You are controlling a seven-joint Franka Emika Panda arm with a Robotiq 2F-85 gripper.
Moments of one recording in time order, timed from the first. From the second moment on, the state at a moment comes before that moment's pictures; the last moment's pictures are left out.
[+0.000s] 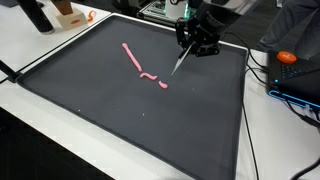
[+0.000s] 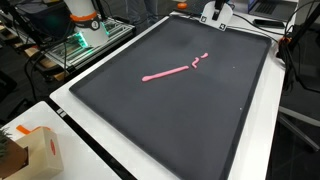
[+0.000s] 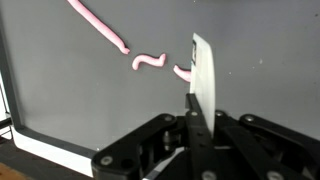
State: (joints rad) arm 0.42 0.55 0.11 -1.50 -0.42 1.80 0.62
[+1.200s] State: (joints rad) arm 0.45 0.69 0.04 -1.27 -0.41 1.76 0.54
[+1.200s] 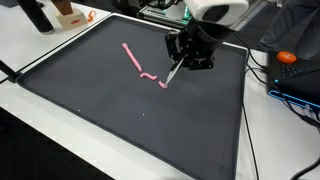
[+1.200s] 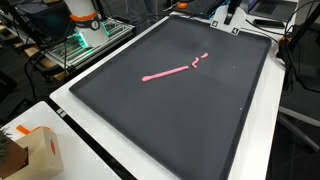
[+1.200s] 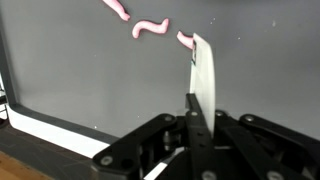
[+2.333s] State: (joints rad) arm 0.28 0.61 0.02 -1.31 -0.25 1.80 0.54
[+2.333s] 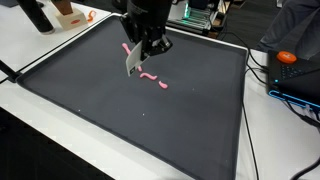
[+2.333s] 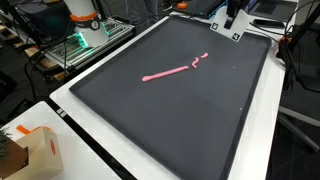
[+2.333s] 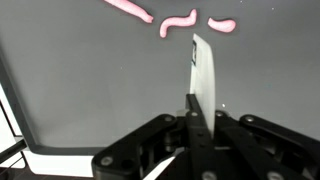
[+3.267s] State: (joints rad) arm 0.10 0.36 -0.02 -1.79 -0.05 2.15 0.53
